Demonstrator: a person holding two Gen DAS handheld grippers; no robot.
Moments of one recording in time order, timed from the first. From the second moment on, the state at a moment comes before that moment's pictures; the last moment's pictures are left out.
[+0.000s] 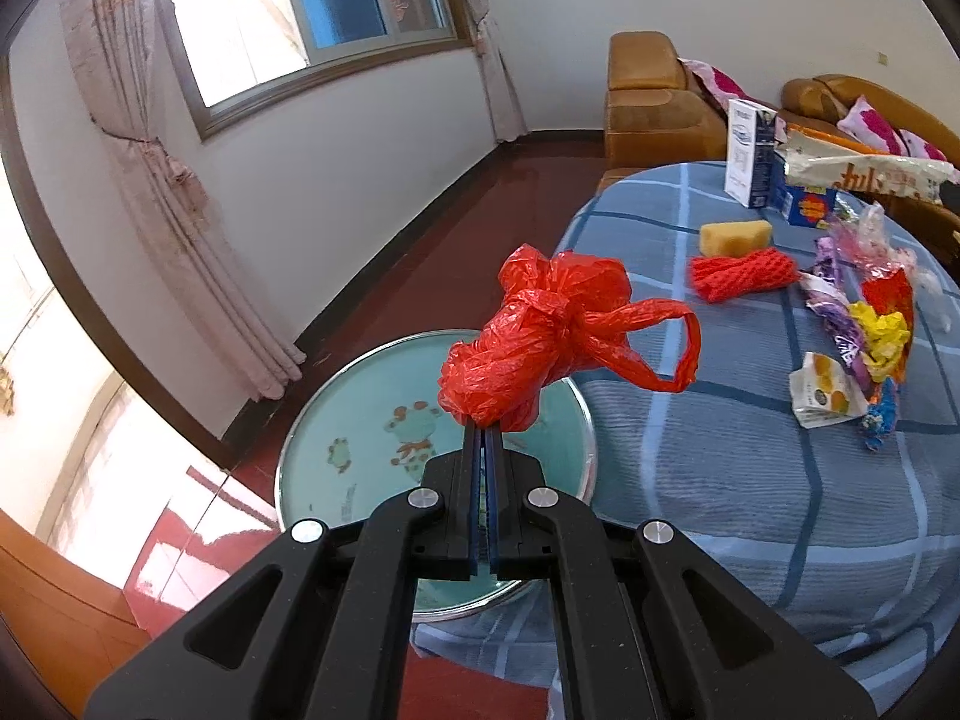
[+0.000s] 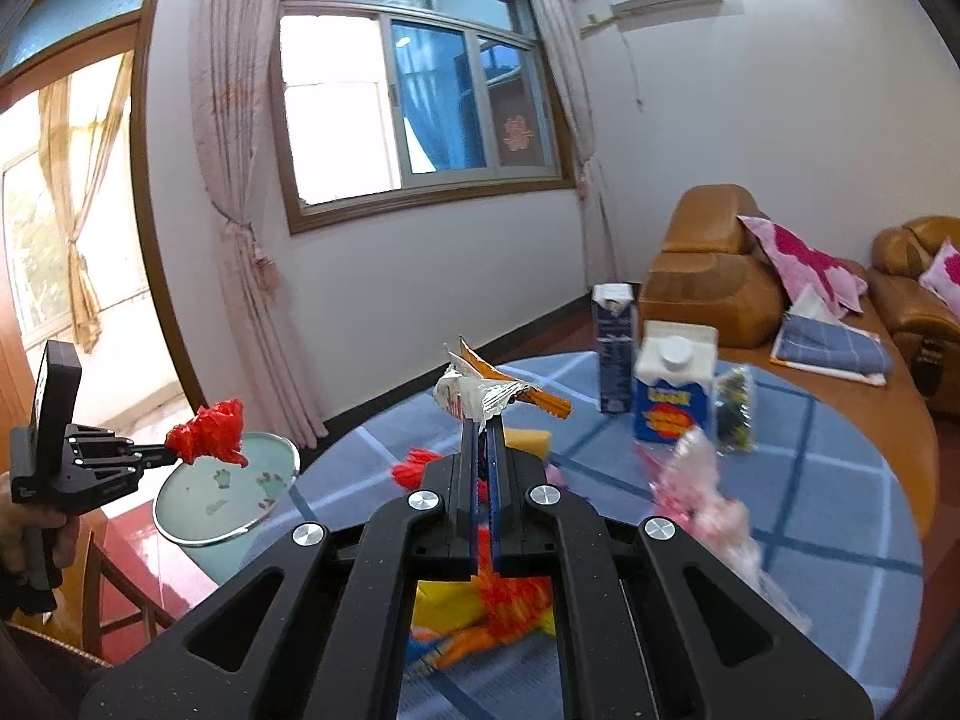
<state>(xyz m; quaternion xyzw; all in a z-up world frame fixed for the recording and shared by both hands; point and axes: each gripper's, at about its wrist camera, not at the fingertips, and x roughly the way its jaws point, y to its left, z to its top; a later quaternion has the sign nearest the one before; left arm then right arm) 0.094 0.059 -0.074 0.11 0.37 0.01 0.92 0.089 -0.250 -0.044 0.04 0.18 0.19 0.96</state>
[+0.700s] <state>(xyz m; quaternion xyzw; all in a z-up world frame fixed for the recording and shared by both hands) 0.094 0.085 -0.079 0.11 0.37 0.05 0.92 0.120 -0.180 -0.052 -0.02 0.18 0.27 0.94</state>
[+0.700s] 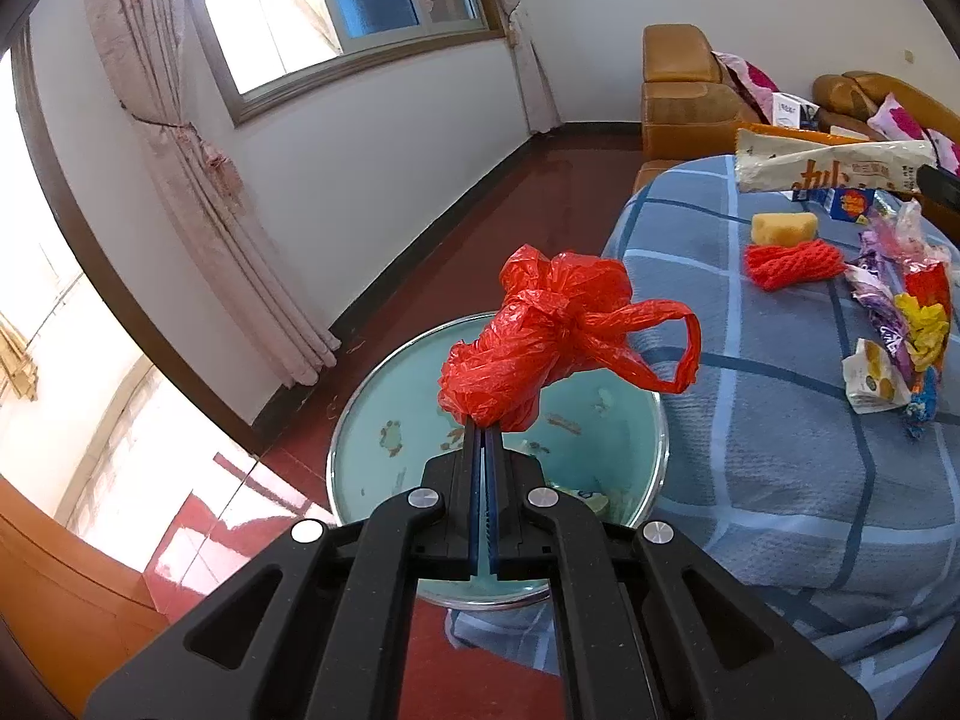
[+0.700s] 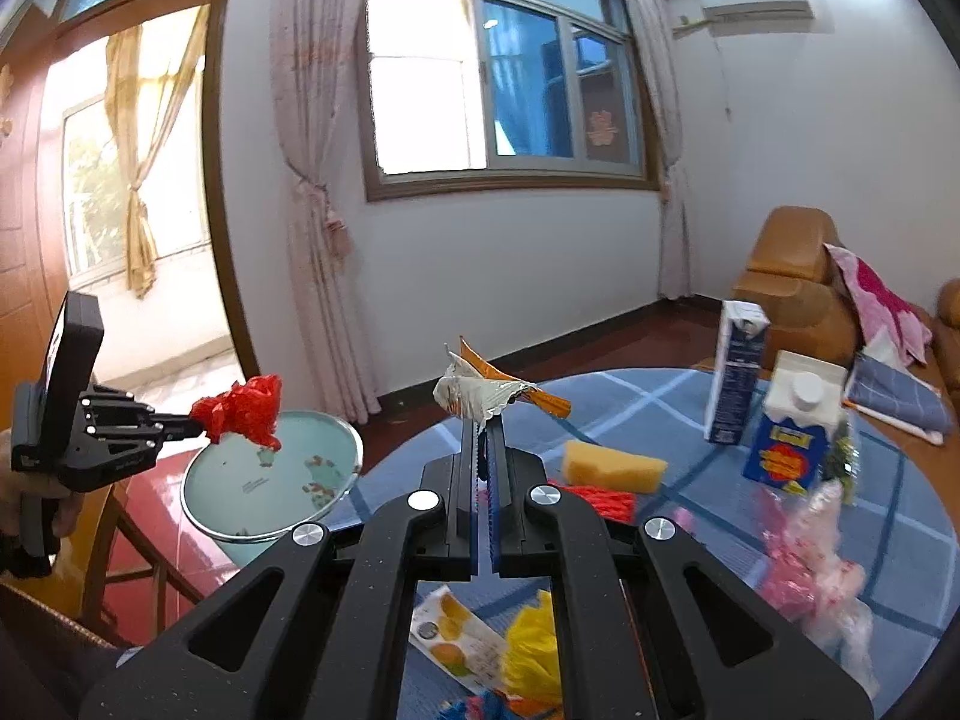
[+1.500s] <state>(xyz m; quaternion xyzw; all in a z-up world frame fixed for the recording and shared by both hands) 0.091 0.114 -0.086 0.12 0.38 0.10 0.91 0.128 -0.089 -0.066 -0.12 0.17 0.36 0.91</state>
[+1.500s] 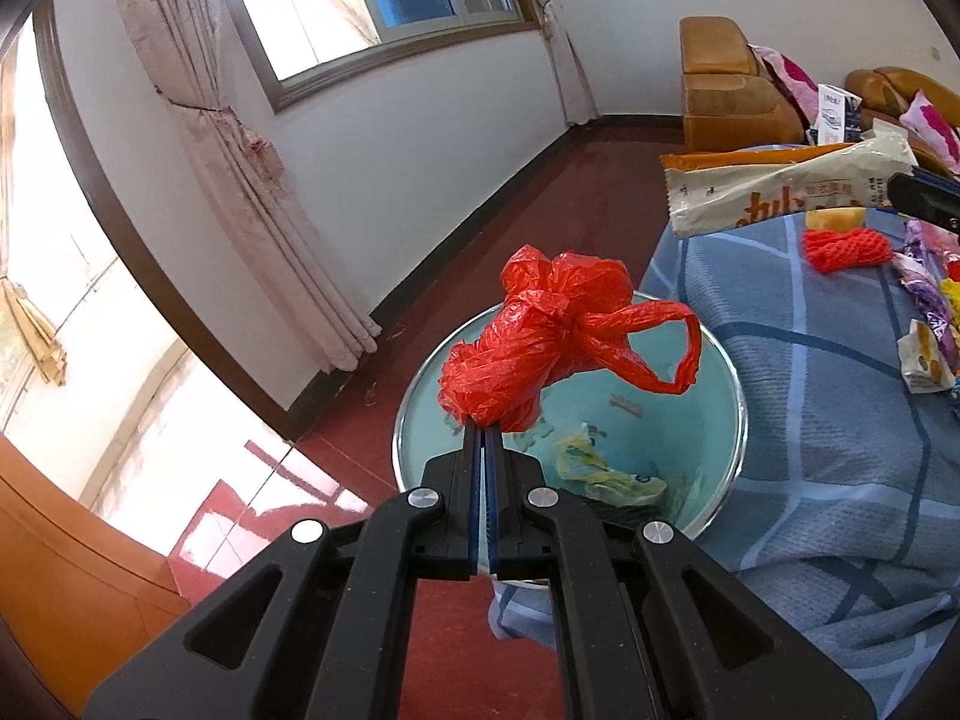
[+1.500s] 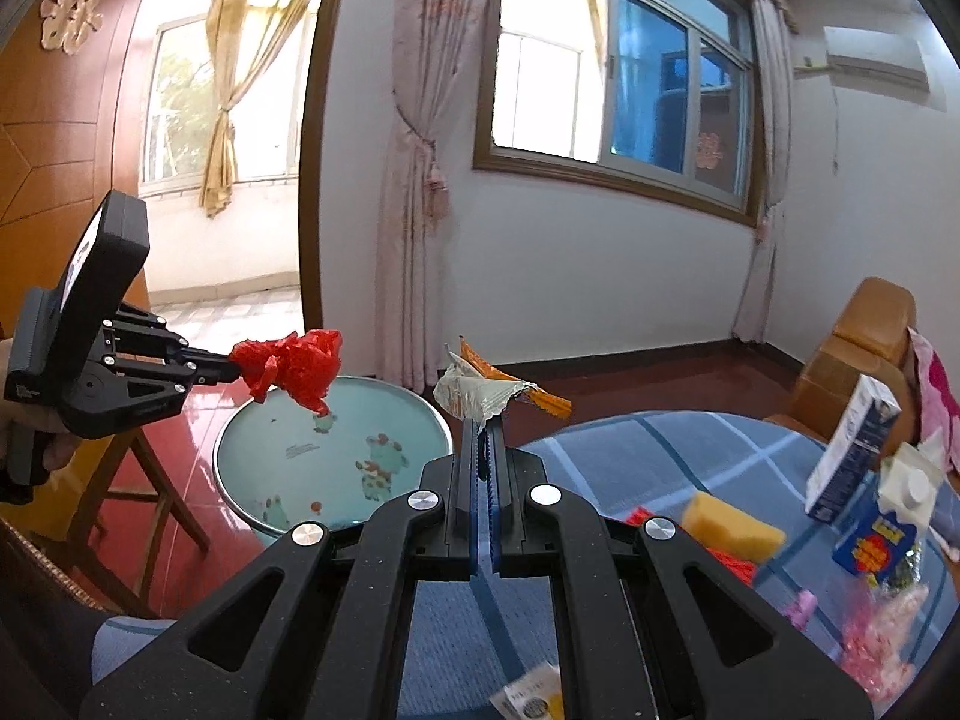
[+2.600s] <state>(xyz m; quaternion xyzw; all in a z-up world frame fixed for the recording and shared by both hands) 0.078 0.128 -0.084 0.10 0.35 0.12 0.92 0.127 -0.047 -0.079 -0.16 0.18 0.40 0.88</state>
